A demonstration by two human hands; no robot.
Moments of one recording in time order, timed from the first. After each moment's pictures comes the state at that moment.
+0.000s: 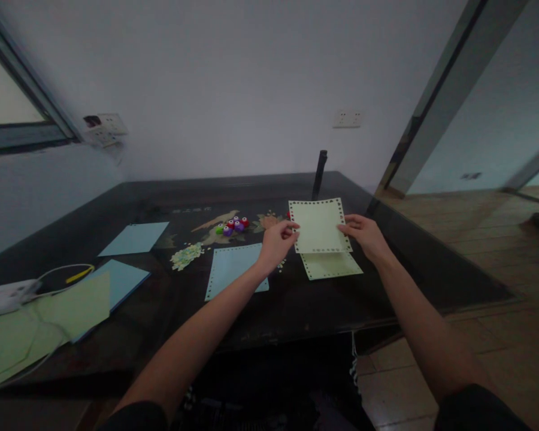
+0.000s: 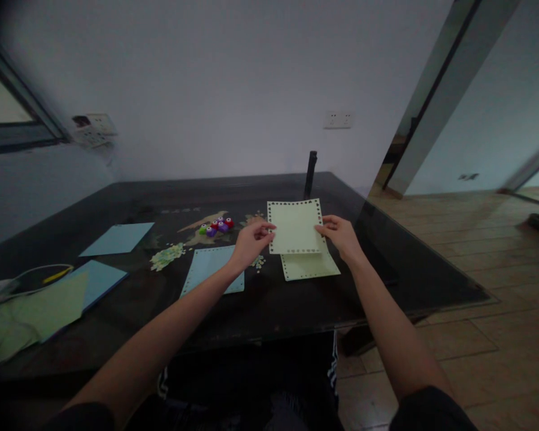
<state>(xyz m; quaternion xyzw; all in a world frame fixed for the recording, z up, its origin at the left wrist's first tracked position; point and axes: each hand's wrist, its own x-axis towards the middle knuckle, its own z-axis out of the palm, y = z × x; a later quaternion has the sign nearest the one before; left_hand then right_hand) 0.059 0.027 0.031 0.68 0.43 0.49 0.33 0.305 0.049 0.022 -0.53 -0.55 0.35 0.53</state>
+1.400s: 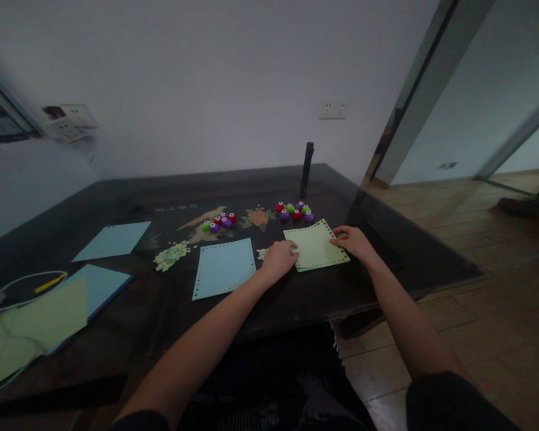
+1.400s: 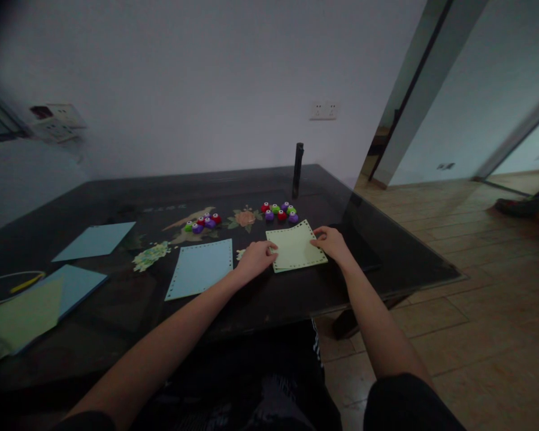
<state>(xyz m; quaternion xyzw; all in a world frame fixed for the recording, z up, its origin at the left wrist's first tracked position) 0.087 0.012 -0.008 0.80 0.53 0.20 0.20 0.336 0.035 -0.018 -0.67 -0.61 0.24 0.35</state>
